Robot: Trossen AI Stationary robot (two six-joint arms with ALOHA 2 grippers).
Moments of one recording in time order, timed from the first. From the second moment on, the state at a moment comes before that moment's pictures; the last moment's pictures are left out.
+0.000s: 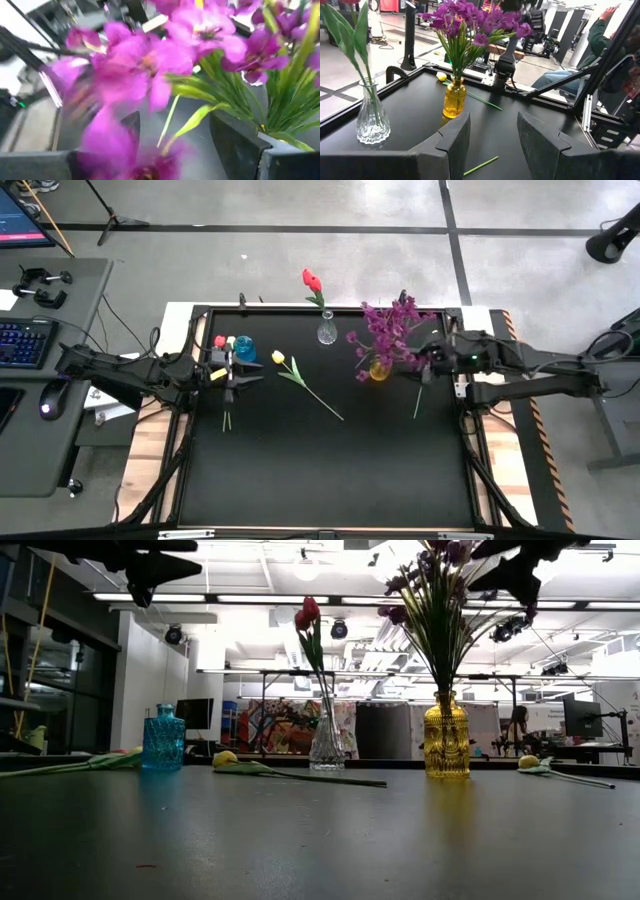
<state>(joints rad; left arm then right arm) -0.16 0.59 0.47 0.01 -0.34 -0.25 -0.06 0.71 0.83 -0.56 0.07 0.42</state>
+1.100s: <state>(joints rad) -0.16 0.67 0.49 0.06 -0.32 -0.53 -0.07 0.36 0.83 -0.50 0.16 0.59</state>
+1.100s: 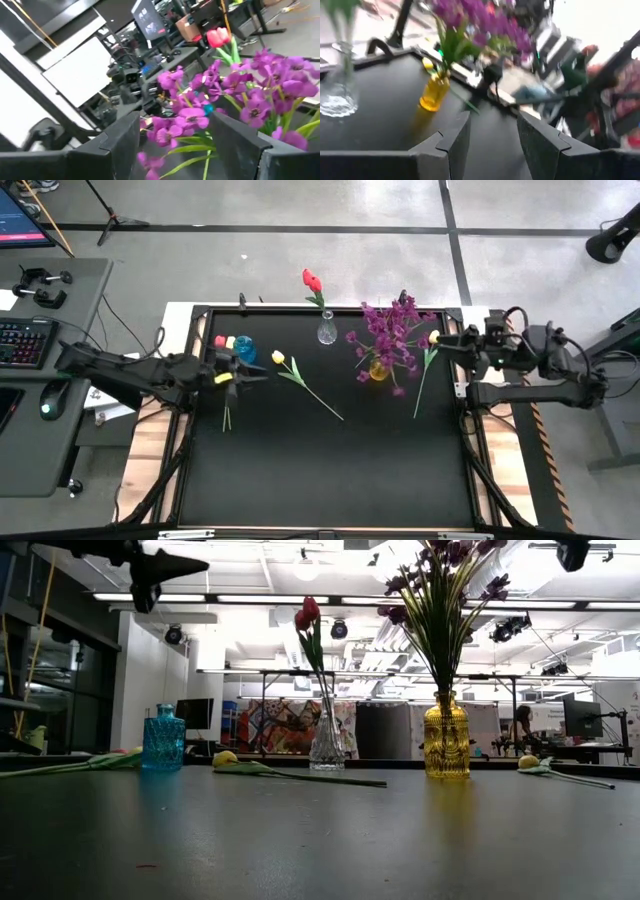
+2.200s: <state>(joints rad) -0.13 1.15 0.85 -1.31 -0.46 -1.71 -0.06 0.43 0.83 -0.54 0.17 0.65</state>
